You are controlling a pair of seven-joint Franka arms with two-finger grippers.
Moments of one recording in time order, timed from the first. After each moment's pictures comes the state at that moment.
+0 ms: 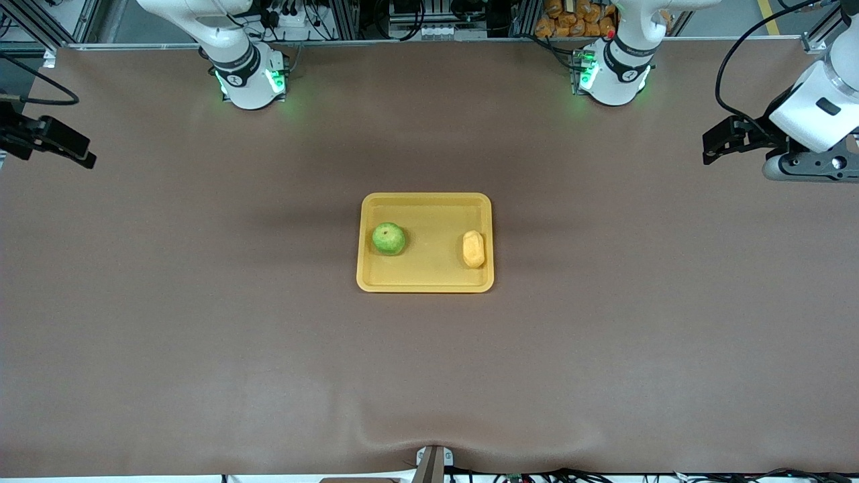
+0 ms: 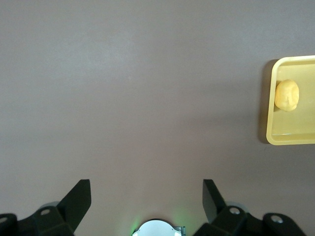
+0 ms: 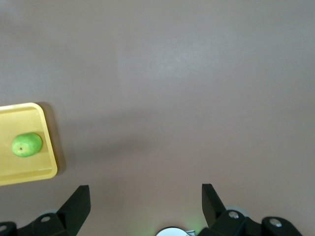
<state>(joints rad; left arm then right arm) -0.06 -0.01 -0.08 -1.54 0.06 1.49 -0.06 0.01 0.04 0.00 -1.36 -0.03 1.34 0.13</state>
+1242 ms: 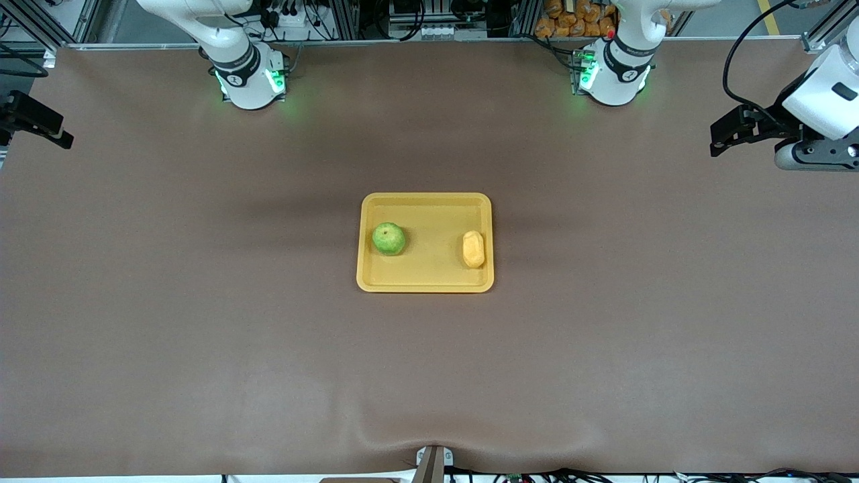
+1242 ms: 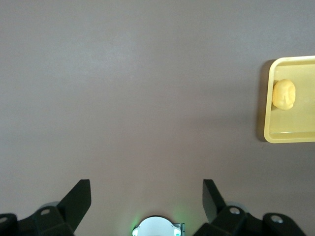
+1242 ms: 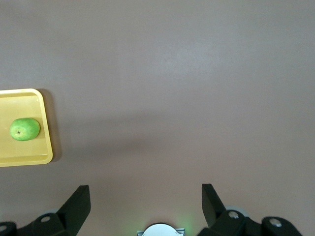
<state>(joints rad) -0.06 -0.01 -0.08 -1.50 0.06 1.45 -0.06 0.01 -0.02 -0.07 -1.42 0.01 1.35 0.01</state>
